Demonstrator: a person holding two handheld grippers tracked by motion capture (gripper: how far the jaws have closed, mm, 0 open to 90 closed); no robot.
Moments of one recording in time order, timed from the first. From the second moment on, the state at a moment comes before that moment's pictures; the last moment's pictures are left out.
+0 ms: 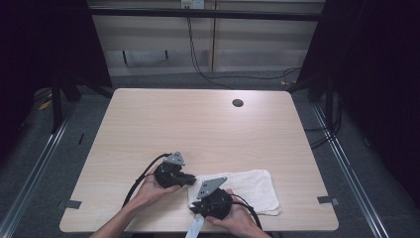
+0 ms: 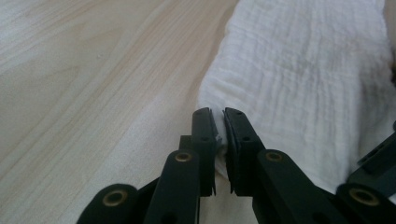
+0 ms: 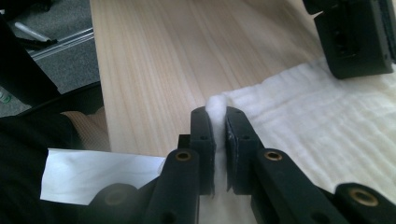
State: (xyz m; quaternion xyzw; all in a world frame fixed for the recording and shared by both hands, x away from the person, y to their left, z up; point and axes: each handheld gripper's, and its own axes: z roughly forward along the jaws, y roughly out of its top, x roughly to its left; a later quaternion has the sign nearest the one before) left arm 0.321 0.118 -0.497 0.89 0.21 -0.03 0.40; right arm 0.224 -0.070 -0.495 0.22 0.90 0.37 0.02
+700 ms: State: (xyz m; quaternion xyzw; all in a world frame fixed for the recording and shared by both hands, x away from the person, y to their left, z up) left arm 0.330 0.168 -0.473 0.84 0.27 -0.03 0.46; right arm 0.235 -0.050 -0.455 0.22 0.88 0.43 0.02
